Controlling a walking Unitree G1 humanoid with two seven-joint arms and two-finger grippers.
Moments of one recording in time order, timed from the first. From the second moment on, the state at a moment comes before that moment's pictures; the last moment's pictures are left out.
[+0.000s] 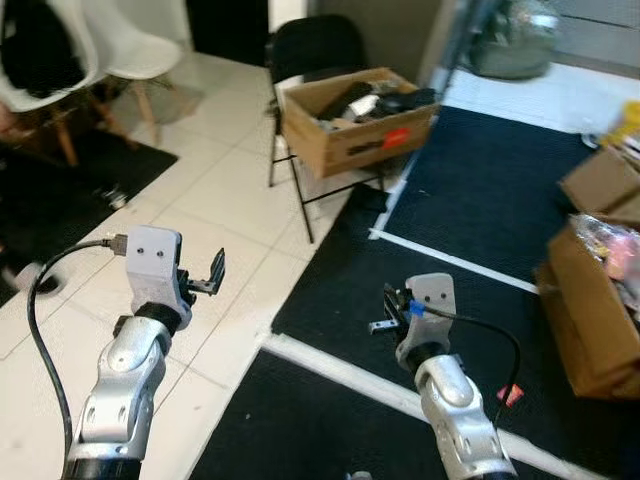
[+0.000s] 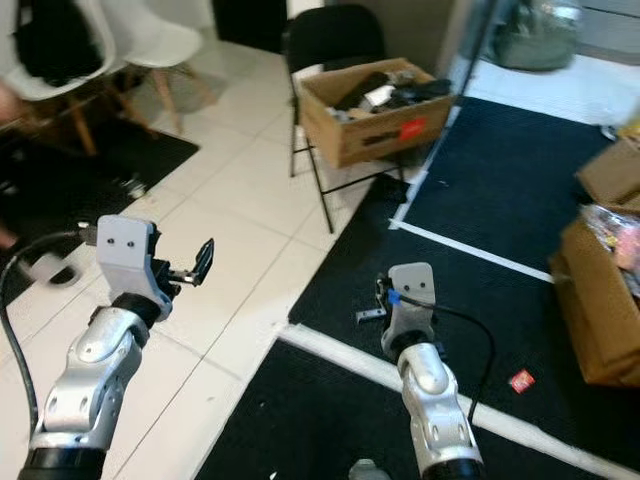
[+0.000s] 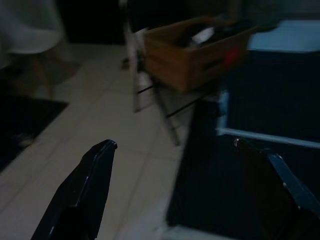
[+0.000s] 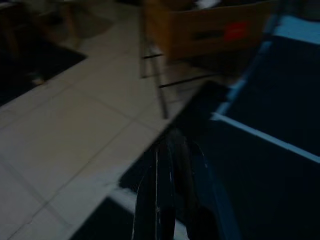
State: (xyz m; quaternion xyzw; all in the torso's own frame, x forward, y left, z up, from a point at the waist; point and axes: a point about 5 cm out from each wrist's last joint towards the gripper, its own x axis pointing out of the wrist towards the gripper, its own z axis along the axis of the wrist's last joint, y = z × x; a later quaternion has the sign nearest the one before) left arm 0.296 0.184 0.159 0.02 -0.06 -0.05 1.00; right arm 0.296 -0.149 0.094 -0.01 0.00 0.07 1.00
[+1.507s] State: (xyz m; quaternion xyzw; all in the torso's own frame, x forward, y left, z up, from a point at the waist) left arm 0.277 0.198 0.138 0.02 -0.05 -0.01 1.00; right arm 0.320 -0.151 0.104 0.04 -0.01 0.10 0.99
